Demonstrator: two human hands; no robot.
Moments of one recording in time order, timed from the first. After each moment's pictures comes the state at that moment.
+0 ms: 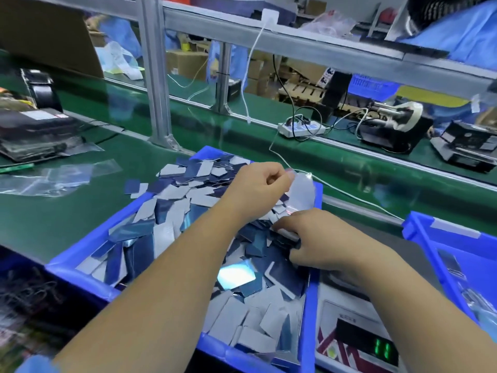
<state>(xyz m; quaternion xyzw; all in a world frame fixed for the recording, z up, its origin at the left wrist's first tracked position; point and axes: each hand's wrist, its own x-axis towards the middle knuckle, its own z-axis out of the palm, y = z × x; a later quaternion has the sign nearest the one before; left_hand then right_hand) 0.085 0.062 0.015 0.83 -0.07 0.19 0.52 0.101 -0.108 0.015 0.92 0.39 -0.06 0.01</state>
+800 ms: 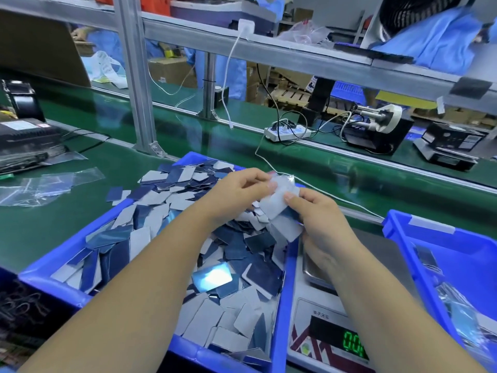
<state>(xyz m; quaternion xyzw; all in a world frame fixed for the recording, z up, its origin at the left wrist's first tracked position) 0.088 0.062 0.012 0.78 -0.09 0.04 0.62 0.101 -0.117 0.013 0.69 0.07 -0.09 -0.72</state>
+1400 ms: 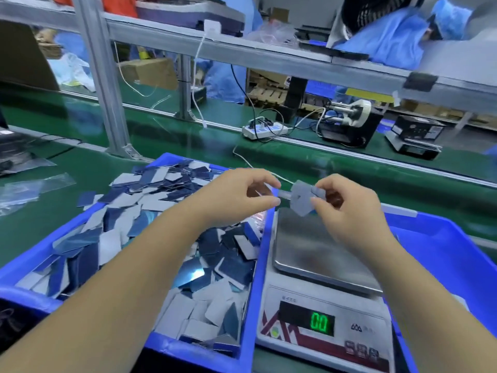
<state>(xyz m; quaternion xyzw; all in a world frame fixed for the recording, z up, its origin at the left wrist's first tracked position) 0.073 0.021 0.042 0.87 -0.16 0.04 0.46 0.093 -0.214 0.041 0.89 0.22 0.22 -0.33</state>
